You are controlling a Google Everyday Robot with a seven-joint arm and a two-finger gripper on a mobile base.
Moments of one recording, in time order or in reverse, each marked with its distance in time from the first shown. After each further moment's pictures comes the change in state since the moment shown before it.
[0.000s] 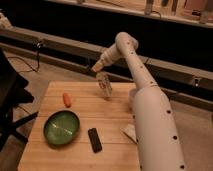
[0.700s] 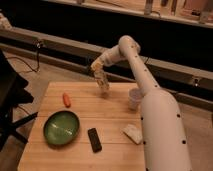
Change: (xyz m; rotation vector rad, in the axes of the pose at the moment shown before) arm 0.014 0.007 -0.005 -0.007 0.167 -0.103
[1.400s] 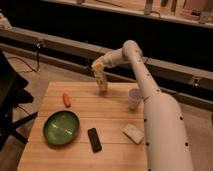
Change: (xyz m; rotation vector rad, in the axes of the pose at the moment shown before) arm -0.012 0.001 0.006 -0.013 0.084 -0.054
